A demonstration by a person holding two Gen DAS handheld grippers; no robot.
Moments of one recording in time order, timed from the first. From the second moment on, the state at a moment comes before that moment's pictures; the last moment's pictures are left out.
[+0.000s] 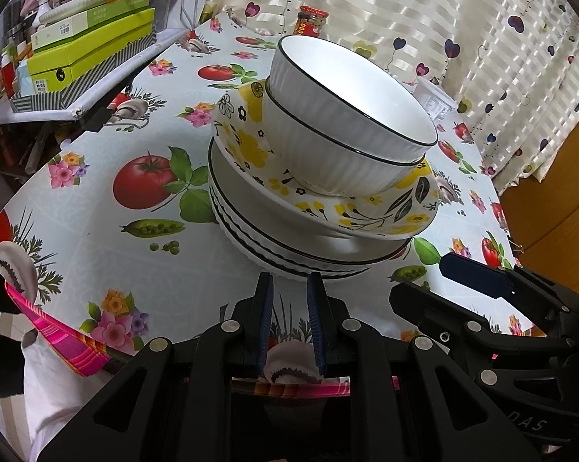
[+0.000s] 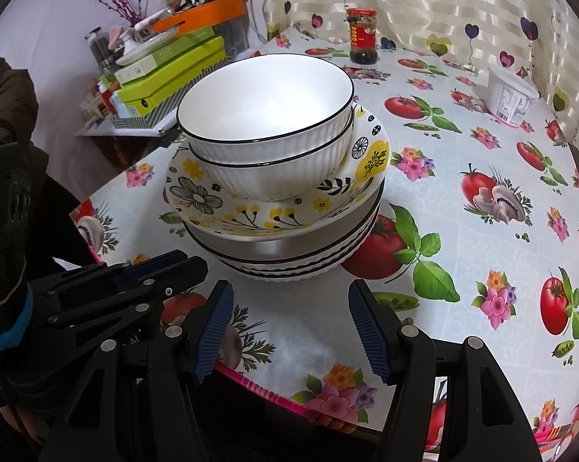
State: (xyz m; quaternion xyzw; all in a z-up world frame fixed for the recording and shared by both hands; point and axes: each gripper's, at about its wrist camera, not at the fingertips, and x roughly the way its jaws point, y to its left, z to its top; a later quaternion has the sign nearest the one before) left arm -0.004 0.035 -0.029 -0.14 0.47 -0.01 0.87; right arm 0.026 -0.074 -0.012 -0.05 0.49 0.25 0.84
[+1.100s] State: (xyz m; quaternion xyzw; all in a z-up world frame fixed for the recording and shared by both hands) left arm -0.003 0.037 -0.028 -0.14 0.47 -0.01 0.87; right arm 0.026 -0.073 -0.014 -0.05 0.49 0.25 0.84
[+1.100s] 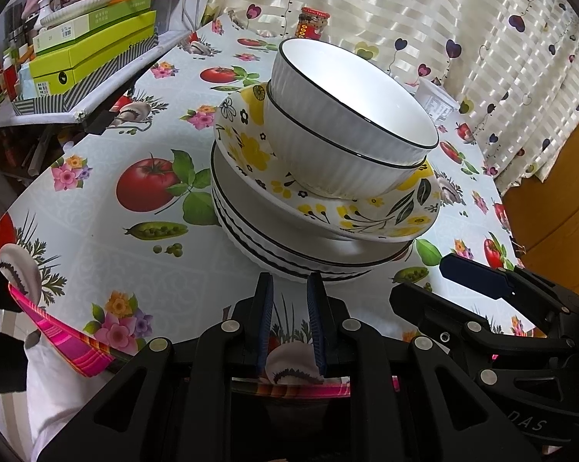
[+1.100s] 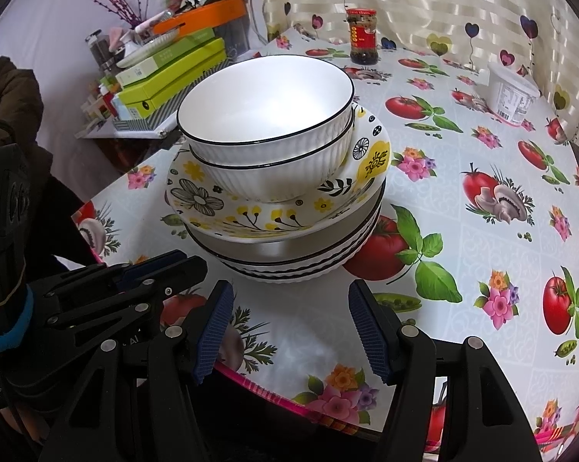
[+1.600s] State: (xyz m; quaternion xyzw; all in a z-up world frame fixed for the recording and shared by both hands) left arm -0.008 0.034 -0.021 -0.13 0.45 0.01 0.88; right arm 0.023 -0.074 -0.010 -0.03 0.48 0.25 0.84
